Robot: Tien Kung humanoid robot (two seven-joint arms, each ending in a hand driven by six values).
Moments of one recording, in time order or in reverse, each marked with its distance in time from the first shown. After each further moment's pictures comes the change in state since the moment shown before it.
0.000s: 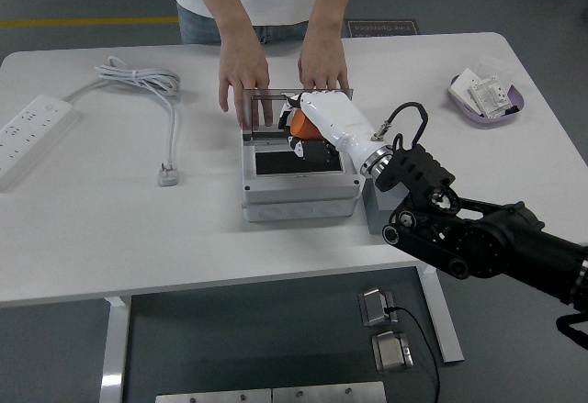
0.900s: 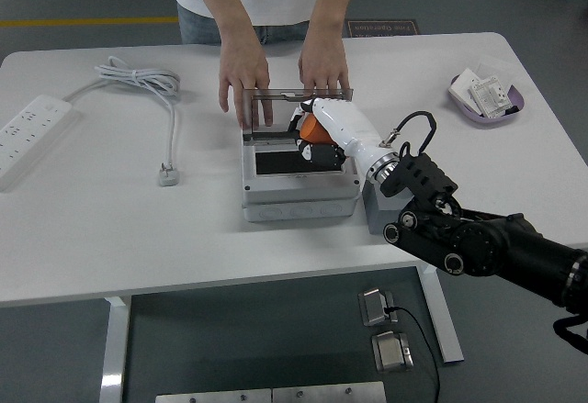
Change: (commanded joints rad) left arm -0.005 0.000 -0.003 -0.001 0.004 -0.002 0.002; right arm -0.005 0.028 -0.039 -0.103 0.182 -0.044 0.097
